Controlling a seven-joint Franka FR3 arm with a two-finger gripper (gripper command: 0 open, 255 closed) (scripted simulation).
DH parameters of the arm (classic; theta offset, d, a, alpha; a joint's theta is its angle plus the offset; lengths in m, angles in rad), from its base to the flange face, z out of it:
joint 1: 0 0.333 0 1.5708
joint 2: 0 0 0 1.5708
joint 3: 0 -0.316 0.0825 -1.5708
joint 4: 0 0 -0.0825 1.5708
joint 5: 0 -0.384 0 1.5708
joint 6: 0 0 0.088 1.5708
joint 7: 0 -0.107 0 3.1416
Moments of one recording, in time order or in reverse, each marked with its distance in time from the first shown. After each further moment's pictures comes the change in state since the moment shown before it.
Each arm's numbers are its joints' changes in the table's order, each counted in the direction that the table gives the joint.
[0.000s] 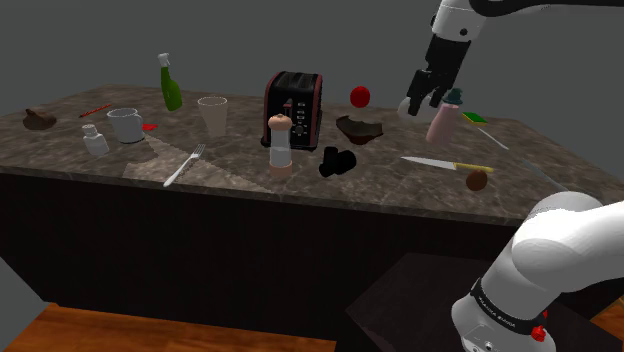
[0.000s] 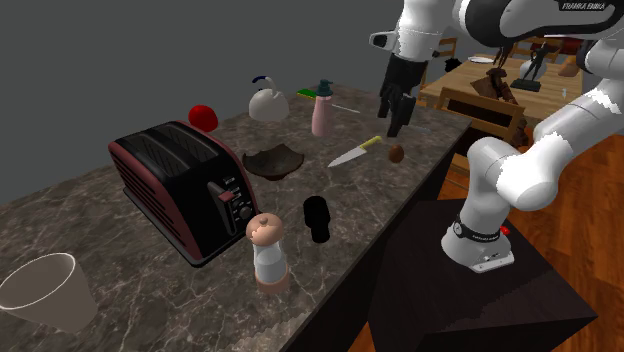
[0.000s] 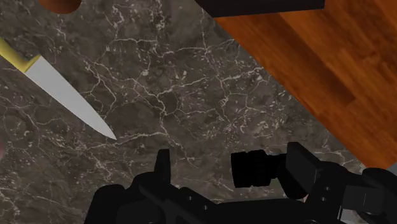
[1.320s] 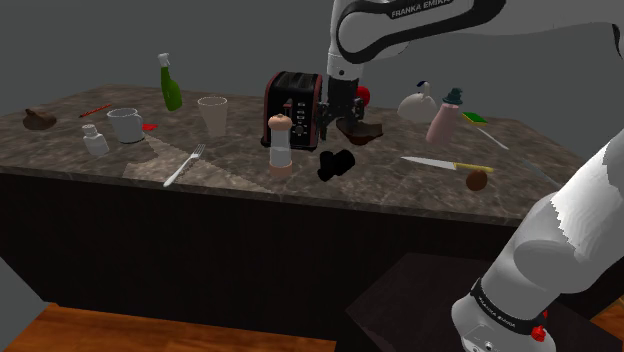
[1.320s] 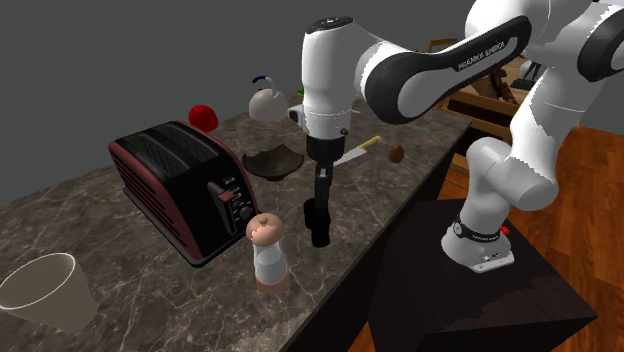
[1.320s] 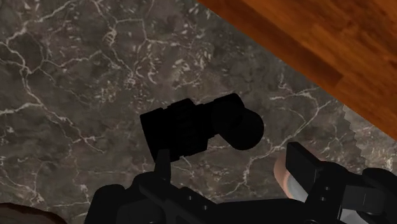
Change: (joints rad) arm 0.039 -0.607 -0.166 0.269 -0.101 -0.224 -0.342
